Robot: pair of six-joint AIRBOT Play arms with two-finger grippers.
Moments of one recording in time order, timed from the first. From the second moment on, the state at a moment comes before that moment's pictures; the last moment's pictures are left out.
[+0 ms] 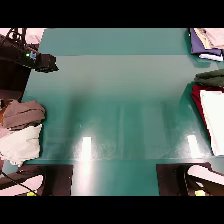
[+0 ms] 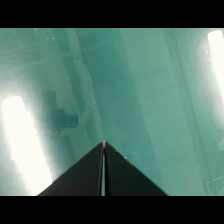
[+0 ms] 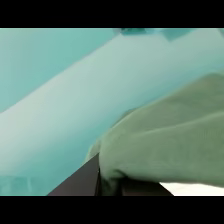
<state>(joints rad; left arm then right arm) -0.10 -1.29 1.65 1.25 -1.38 -1.44 -0.85 -1.27 1.49 -0.84 1.15 1.26</state>
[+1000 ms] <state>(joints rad) -0.10 -1.29 1.65 1.25 -1.39 -1.38 -0.85 -1.18 1.53 -1.44 1.61 1.54</state>
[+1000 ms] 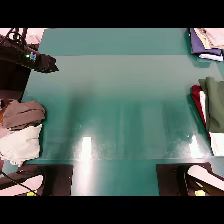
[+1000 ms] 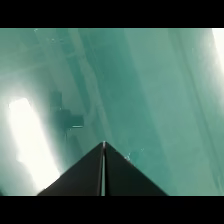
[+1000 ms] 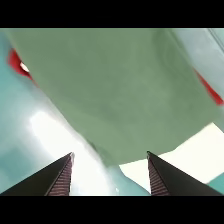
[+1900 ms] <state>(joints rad) -0.10 -1.29 1.65 1.23 -1.37 -1.41 0.04 -1.18 1.53 -1.06 1.62 1.53</state>
